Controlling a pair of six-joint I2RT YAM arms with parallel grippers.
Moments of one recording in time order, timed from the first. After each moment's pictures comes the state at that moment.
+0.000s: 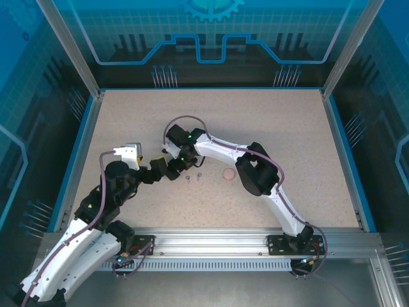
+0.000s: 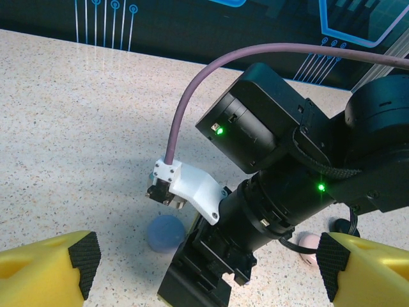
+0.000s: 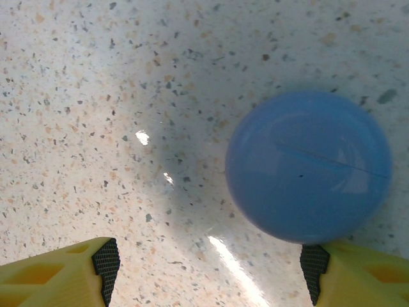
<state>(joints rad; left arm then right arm) -0.47 0.52 0.61 -0.45 -0.16 -0.42 0.87 2.36 1.97 -0.87 -0.30 0.08</state>
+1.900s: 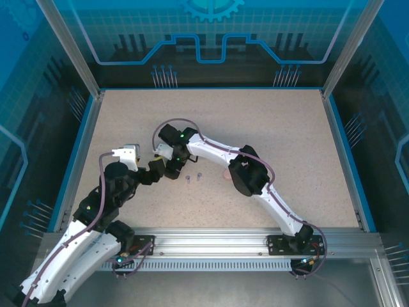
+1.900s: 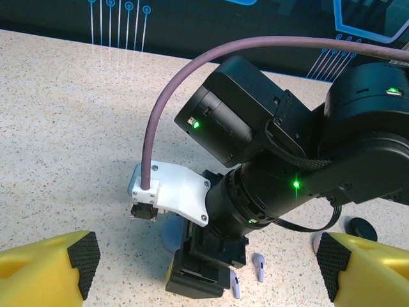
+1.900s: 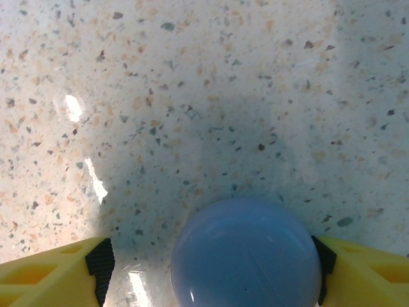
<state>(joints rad) -0.47 0.50 0.61 -0.48 -0.19 -0.40 0.90 2.50 2.19 -0.96 -0.16 -0.31</state>
